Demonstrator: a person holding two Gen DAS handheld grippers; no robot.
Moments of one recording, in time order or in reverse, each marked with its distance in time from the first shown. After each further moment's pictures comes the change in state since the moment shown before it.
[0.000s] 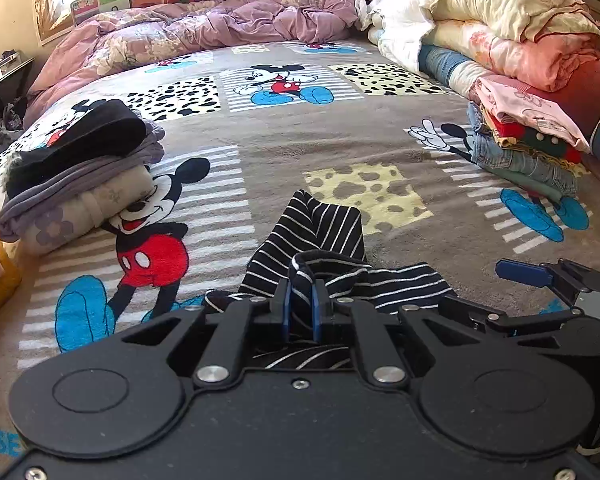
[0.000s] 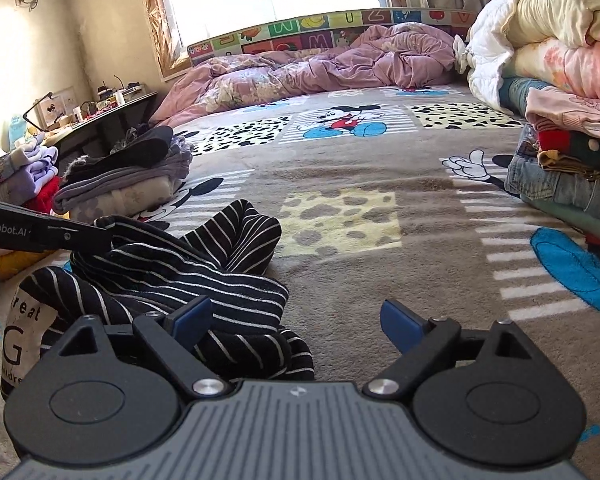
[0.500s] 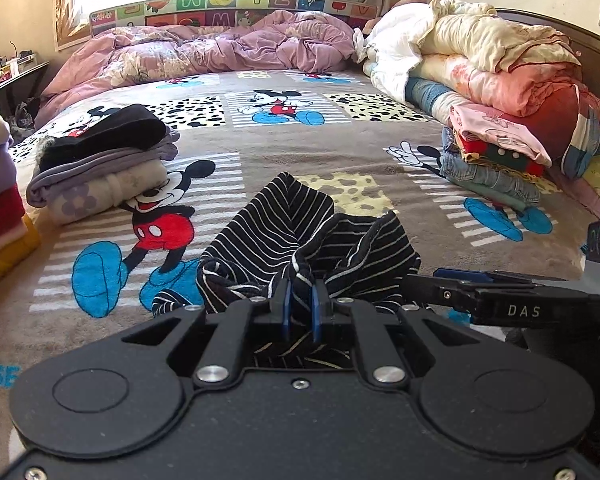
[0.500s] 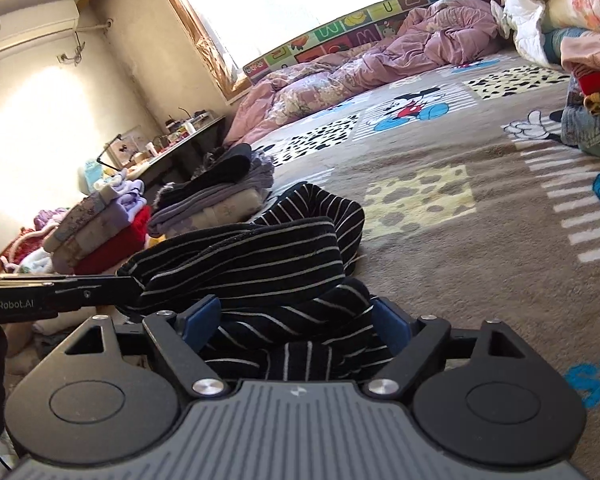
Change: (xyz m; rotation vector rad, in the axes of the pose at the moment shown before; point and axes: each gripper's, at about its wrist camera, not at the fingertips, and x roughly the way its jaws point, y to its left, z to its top) left arm -0.075 -0.012 -0.056 -0.042 -0.105 -0.028; right arm -0.032 -0.006 -0.019 0.167 -0.012 0.321
